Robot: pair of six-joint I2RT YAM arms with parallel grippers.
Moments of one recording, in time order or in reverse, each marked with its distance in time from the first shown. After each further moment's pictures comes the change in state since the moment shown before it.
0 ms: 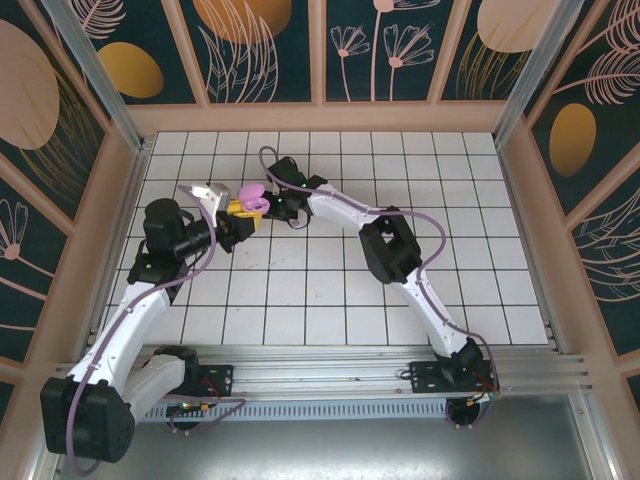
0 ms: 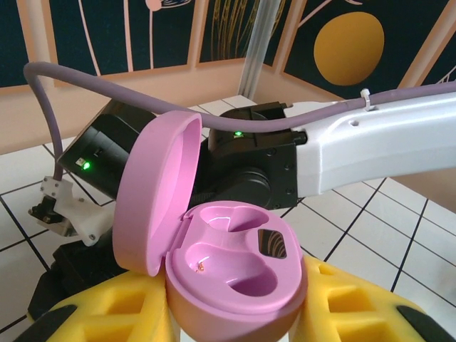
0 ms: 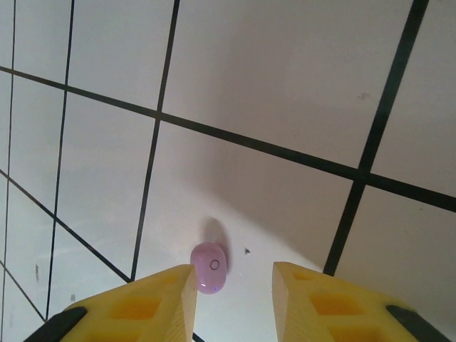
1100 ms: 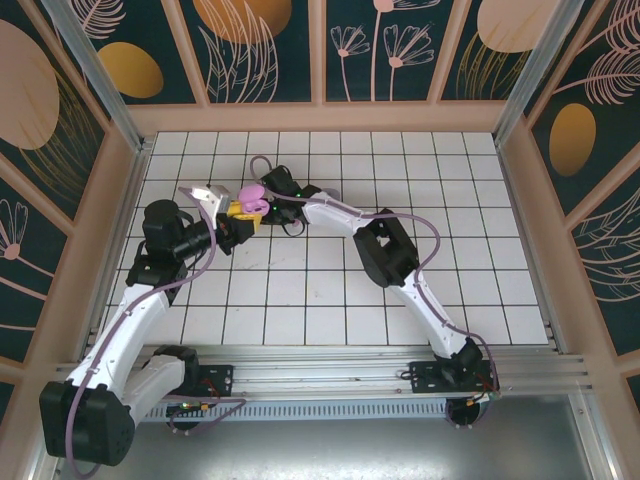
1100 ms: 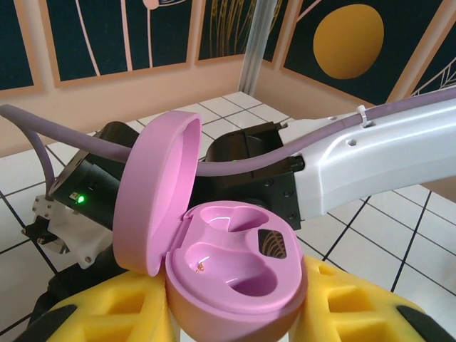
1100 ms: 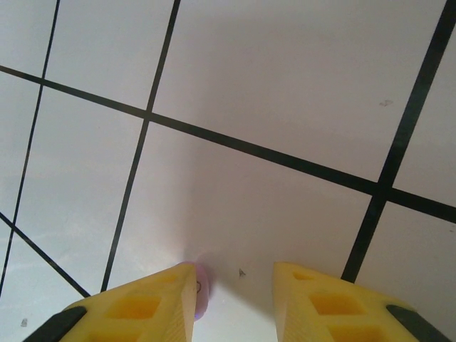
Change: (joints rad) left arm 0.000 -0.018 0.000 -0.032 -0.001 0.035; right arm 0.035 -0.005 -0.075 0.107 0.097 -0.053
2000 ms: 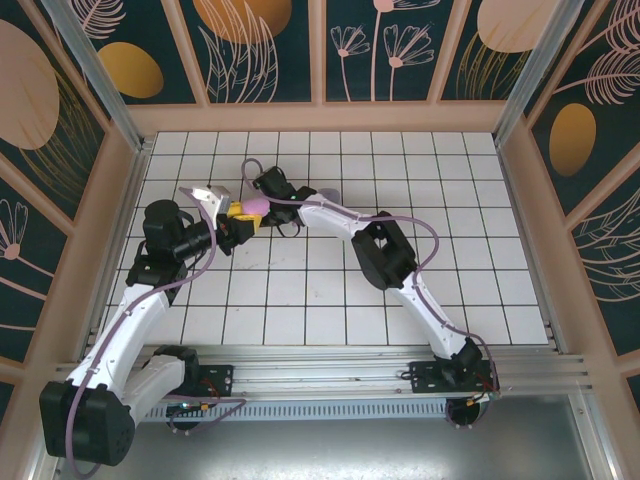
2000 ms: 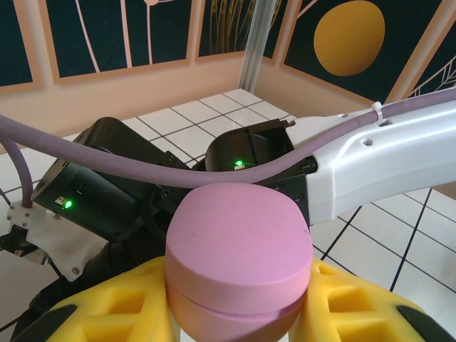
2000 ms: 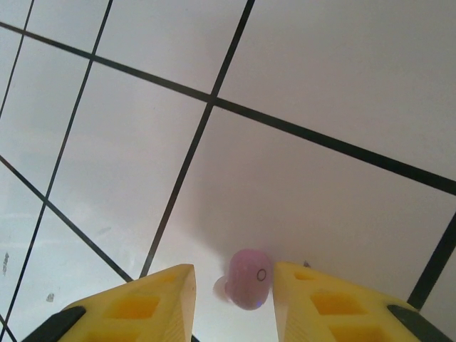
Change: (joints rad) left arm 0.000 0.000 0.000 -0.008 0.000 0.006; right arm 0.030 0.001 0.033 -0.011 -0.011 -0.068
